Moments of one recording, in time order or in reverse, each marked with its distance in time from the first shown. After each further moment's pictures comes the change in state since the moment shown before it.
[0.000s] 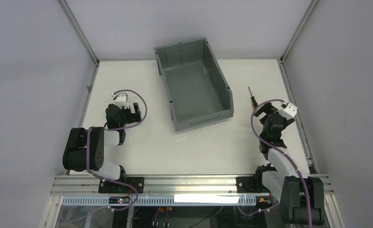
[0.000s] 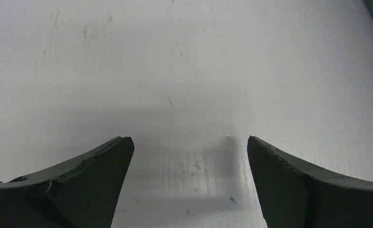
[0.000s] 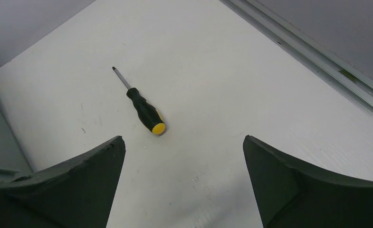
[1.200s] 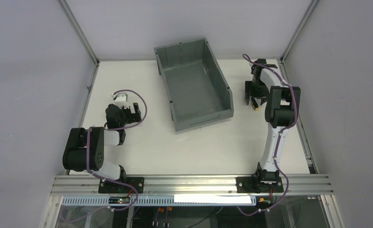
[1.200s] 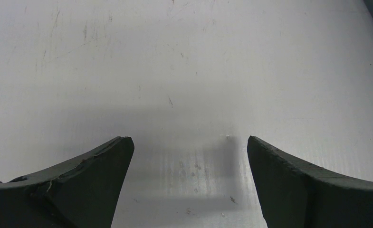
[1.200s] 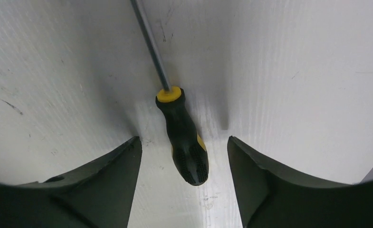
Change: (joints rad) left arm 0.000 0.000 0.000 0.000 0.000 0.000; right arm -0.003 1.244 1.516 -1.405 -0.258 -0.366
